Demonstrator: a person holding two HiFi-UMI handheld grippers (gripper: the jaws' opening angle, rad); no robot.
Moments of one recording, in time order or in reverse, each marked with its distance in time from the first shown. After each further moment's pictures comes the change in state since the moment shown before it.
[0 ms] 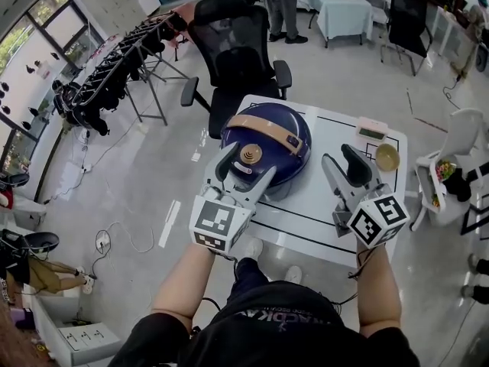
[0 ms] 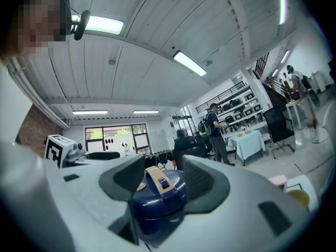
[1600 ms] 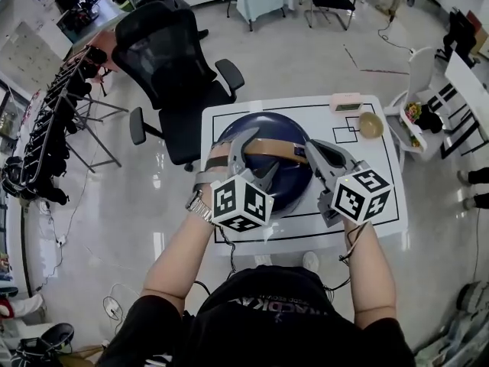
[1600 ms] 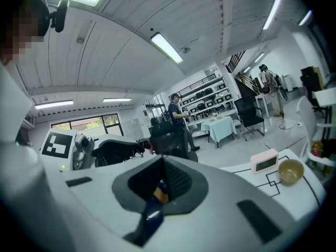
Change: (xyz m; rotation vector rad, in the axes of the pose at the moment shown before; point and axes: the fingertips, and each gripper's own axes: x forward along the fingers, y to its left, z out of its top) left arm 0.111 0.040 -0.072 0.667 0.141 -0.475; right arm 0.110 -0.003 -0.057 0.112 0.140 -0.316
